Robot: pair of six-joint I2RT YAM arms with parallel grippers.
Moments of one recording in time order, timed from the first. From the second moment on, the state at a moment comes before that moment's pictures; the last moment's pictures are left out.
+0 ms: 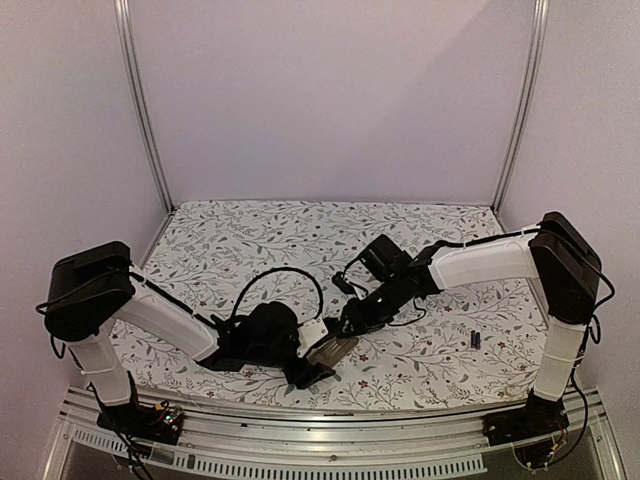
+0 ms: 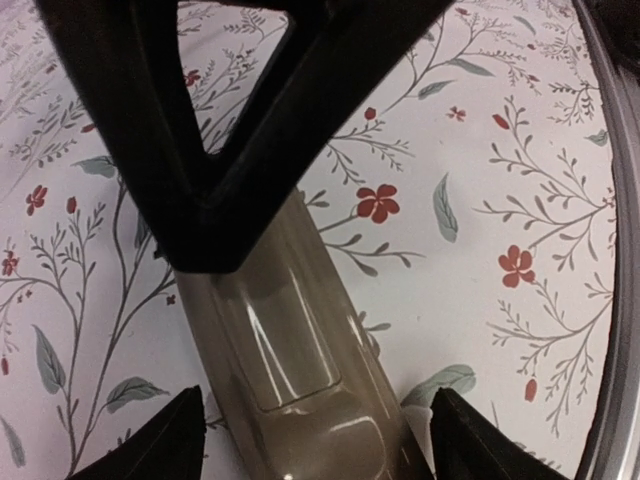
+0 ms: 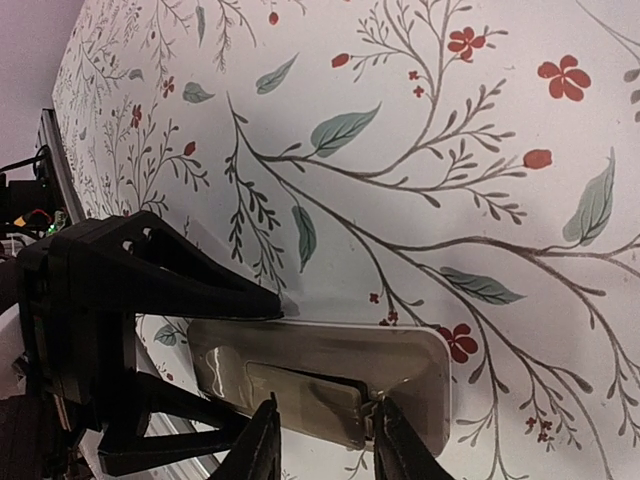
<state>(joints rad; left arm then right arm) -1.10 1.79 0.65 0.43 0.04 0.03 0.86 1.89 1.18 -0.35 -0.46 0.39</state>
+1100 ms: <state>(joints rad) -1.10 1.81 0.66 0.56 0.01 0.03 0.86 1.88 1.13 -0.22 -0.63 0.47</state>
